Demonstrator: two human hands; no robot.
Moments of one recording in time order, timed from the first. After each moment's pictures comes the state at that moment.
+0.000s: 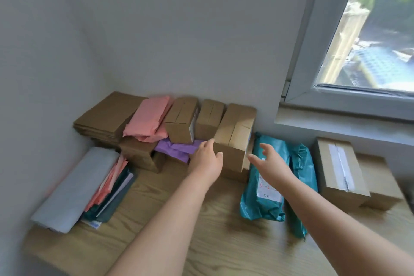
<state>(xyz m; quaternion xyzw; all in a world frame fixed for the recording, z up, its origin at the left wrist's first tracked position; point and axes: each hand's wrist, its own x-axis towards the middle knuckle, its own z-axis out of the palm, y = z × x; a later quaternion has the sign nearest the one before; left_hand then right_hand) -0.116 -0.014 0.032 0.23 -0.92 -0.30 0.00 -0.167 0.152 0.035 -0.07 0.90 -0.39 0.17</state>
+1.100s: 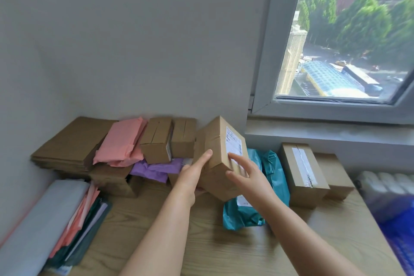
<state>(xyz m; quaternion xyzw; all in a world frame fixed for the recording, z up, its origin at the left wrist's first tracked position) -0.110 -0.005 0.055 0.34 -0.58 -0.74 -0.05 -0.115 0.158 0.065 -0.07 0.83 -0.55 0.11</state>
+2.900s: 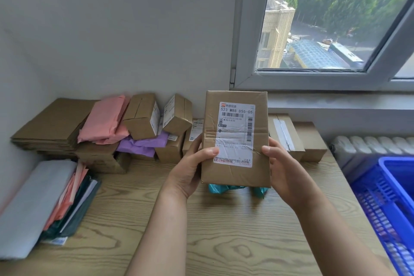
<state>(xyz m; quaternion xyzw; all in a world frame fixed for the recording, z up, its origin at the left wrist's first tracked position) -0.048 0.039 0.049 0.05 -0.54 -0.83 -0.12 -0.068 0.269 0.047 -0.04 0.58 -0.79 0.21</state>
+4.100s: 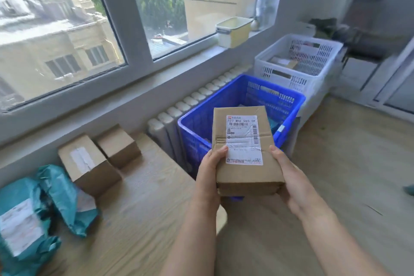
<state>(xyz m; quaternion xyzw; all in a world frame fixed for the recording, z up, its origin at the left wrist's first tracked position) 0.068 0.527 0.034 -0.02 -0.55 -0.73 -0.41 0.186 0.642 0.046 0.38 0.47 -0.77 -0.18</state>
